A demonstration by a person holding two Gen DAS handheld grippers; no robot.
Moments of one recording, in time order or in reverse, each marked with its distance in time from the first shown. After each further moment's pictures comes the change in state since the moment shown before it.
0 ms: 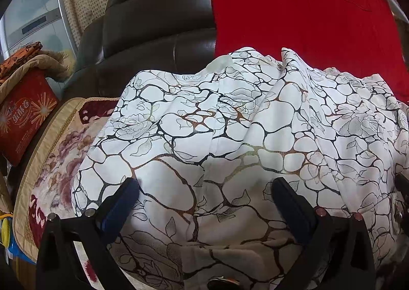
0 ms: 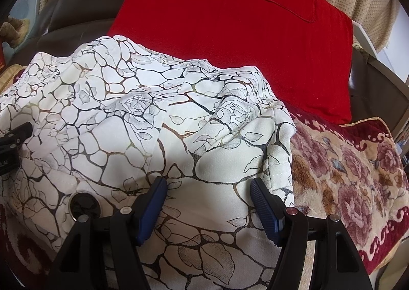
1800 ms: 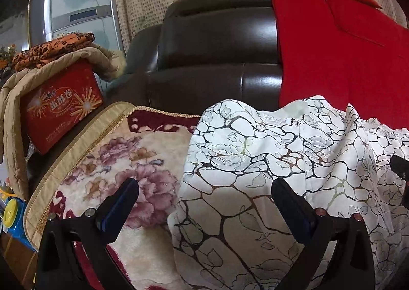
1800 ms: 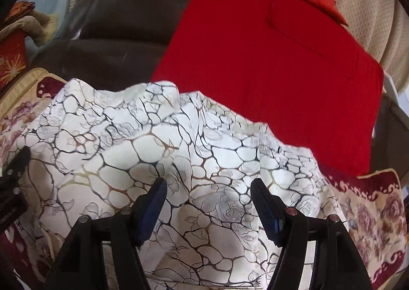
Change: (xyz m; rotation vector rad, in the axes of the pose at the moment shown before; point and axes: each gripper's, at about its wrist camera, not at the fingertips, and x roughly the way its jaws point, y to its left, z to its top) left arm -0.011 0.087 0.007 -0.173 -0.143 0.146; right arm -0.023 0.085 0.100 -0.136 -0.109 0.091
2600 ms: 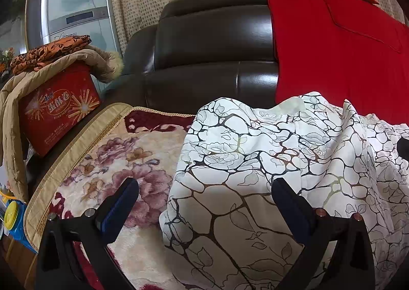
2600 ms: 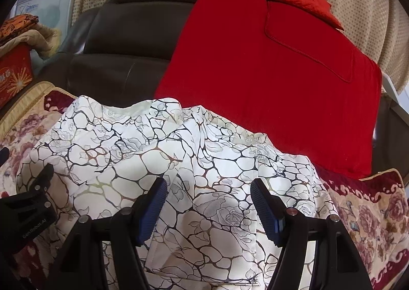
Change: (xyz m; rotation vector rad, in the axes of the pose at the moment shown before) left arm -0.001 -0.007 -0.002 0.019 -0.003 -0.001; right arm -0.023 -0.014 -0.004 0.034 -0.054 0.024
